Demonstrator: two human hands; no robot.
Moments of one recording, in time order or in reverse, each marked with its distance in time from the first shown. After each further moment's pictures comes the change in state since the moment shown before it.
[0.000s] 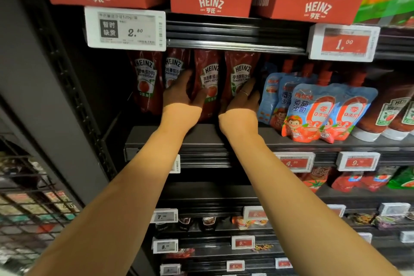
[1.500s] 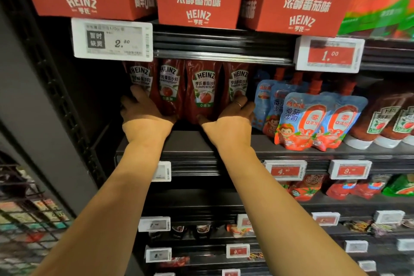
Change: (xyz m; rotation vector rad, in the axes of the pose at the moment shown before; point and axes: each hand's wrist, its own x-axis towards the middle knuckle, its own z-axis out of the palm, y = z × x) left_hand -0.002 -0.020 -0.030 0.597 0.166 -0.413; right_hand -0.011 0.006 0.002 -0.016 -0.008 -0.032
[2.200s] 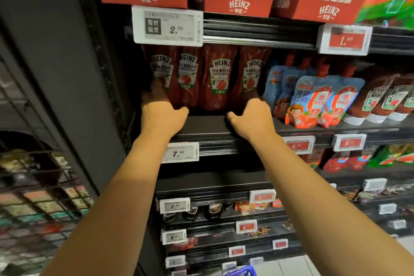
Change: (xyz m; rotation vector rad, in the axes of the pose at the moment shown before) left_hand -0.003 -0.036 -0.026 -0.211 -0.240 0.136; right_hand -0.022 0.005 -0.028 -0.168 -0.085 0.032
